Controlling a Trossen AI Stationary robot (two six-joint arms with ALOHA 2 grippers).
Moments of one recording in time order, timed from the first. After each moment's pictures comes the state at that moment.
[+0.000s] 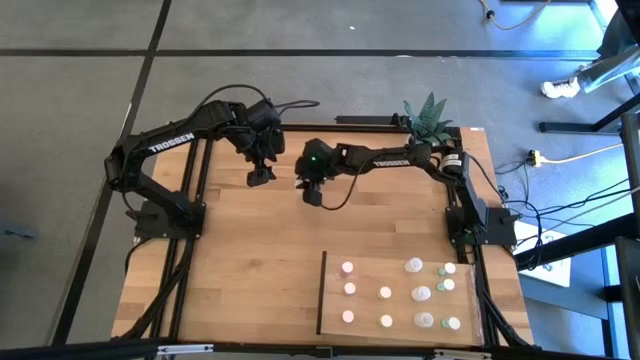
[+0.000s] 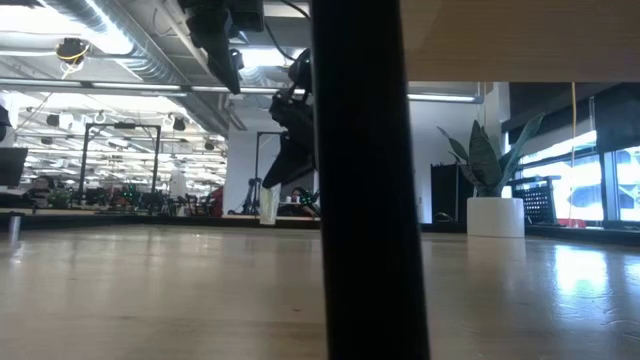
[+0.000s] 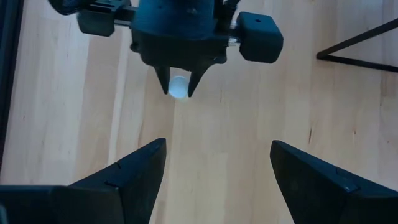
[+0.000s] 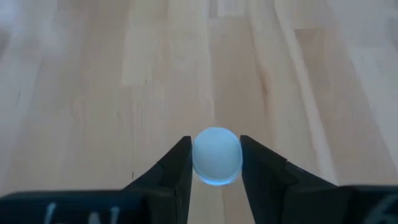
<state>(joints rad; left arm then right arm) 0.45 1.44 1.47 -1.22 0.25 0.28 -0.26 2.13 1.54 -0.22 -0.20 -0.11</state>
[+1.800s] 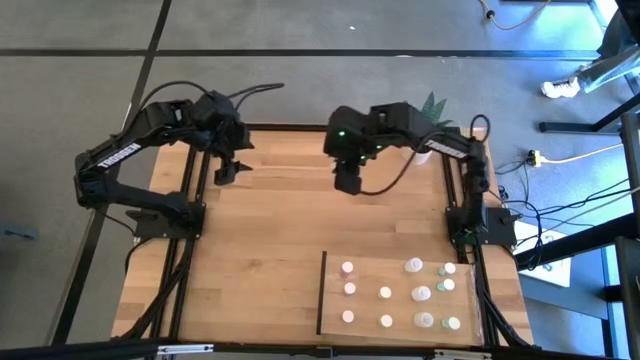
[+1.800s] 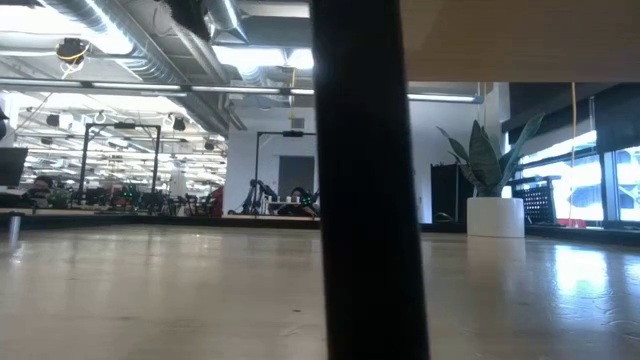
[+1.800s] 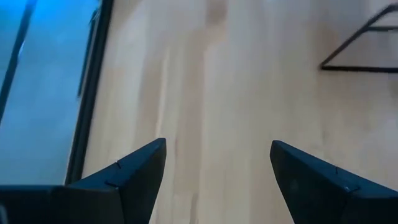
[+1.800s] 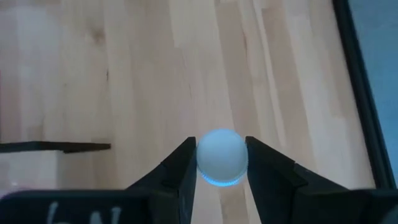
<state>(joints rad) 0.46 1.15 1.47 -1.27 0.16 0.35 -0.14 1.96 2.34 -1.44 -0.03 0.01</state>
